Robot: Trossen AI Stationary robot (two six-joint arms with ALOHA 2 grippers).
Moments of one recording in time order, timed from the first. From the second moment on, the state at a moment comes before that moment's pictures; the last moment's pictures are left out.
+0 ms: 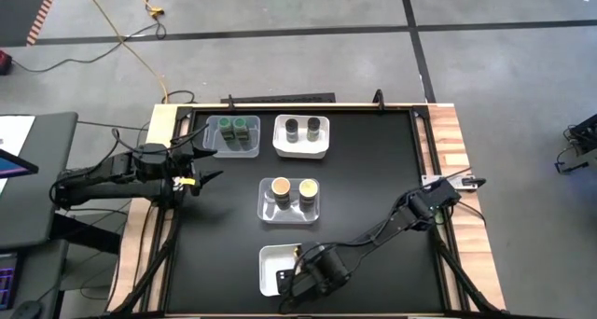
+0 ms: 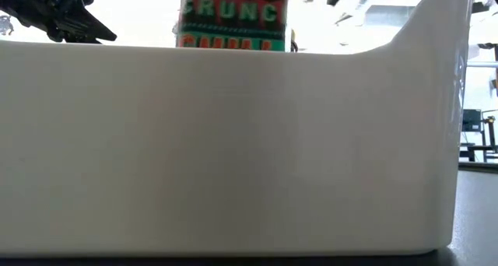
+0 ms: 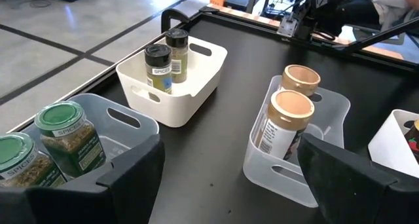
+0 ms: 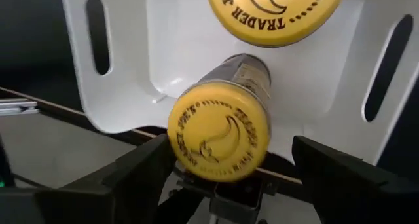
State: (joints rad) left arm 0.13 0.25 0.52 -0.58 -0.22 -0.20; right arm 0.55 2.36 2.31 -1.16 0.07 1.95
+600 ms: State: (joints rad) left arm 0.13 0.25 0.52 -0.58 -0.24 -0.21; right arm 0.62 2.20 2.30 -1.58 0.12 2.01
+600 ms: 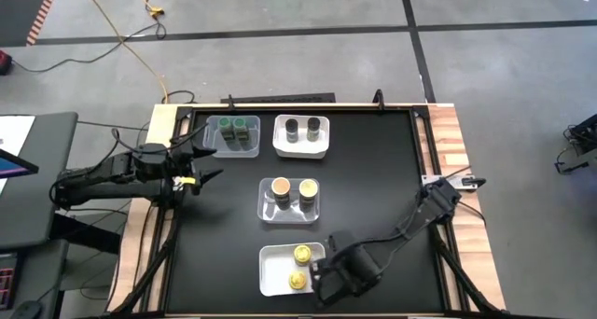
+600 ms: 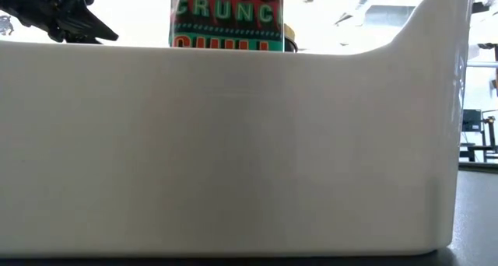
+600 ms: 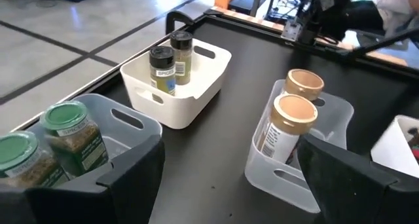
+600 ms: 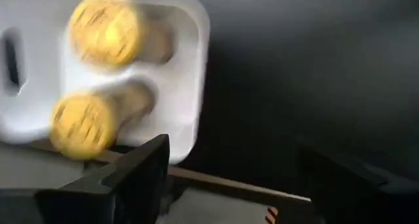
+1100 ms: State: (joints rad) left arm 0.12 0.38 0.52 -0.53 -0.24 -0.25; right arm 0.71 2.08 1.81 -1.45 0.48 1.82
